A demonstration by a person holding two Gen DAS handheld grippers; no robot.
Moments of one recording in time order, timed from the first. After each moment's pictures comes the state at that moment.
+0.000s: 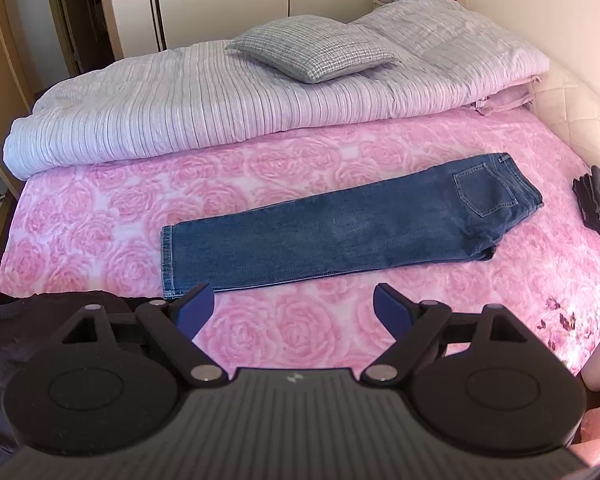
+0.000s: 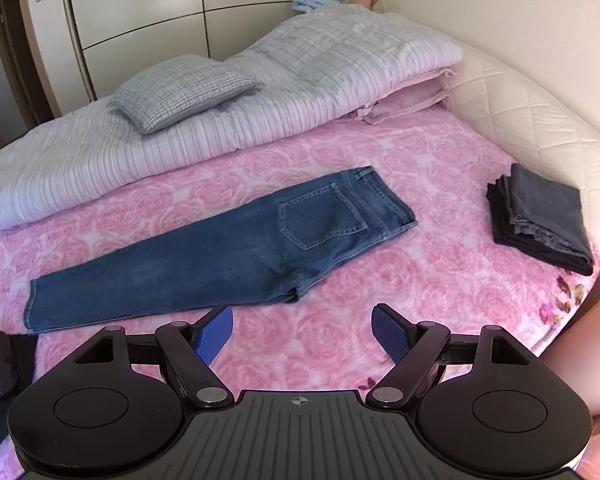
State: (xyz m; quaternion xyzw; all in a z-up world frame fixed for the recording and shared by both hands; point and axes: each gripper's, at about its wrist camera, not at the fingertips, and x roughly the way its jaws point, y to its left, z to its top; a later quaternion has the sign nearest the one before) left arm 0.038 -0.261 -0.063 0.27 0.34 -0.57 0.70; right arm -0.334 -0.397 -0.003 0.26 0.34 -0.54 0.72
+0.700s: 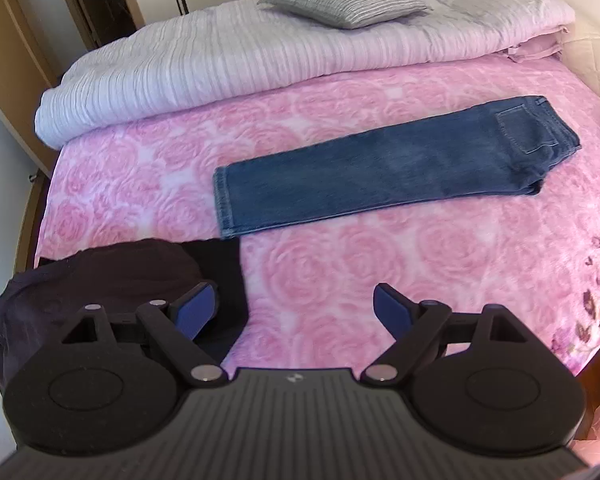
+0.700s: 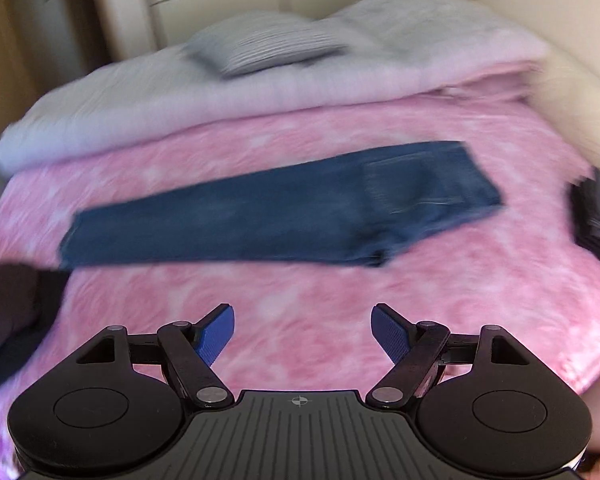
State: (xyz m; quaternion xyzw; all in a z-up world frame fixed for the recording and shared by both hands) left arm 0.084 -0.205 -0.100 0.34 0.36 -0.52 0.70; right arm -0.247 -0.355 -0.091 0.24 0.39 -0.42 0.79
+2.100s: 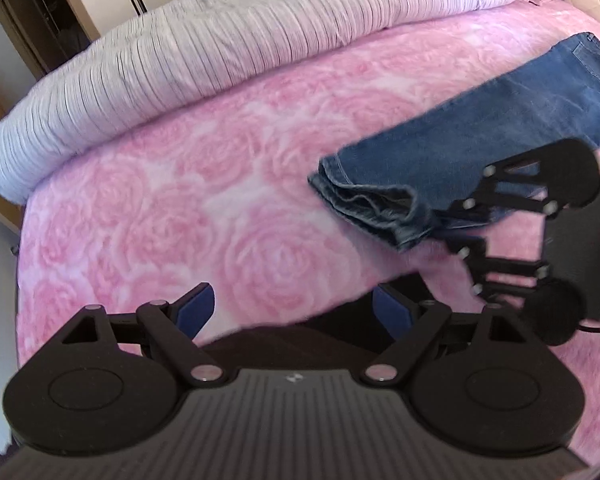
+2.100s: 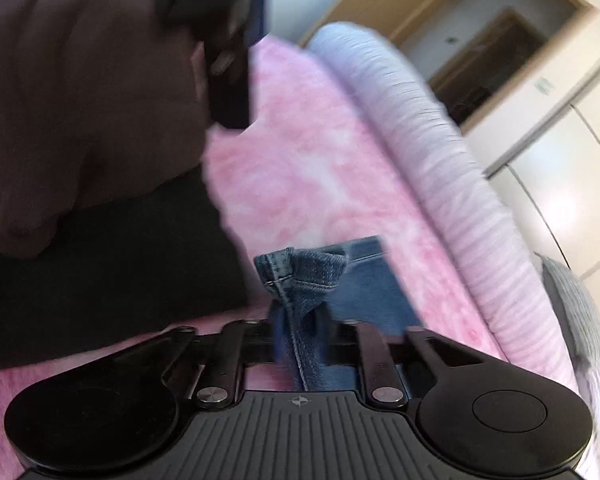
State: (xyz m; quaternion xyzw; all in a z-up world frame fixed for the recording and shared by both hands) left arm 0.319 -0.312 -0.266 0.40 0.27 -0.57 0.66; right arm 0.201 -0.298 -0.412 -0.26 0.36 -0.12 0.89
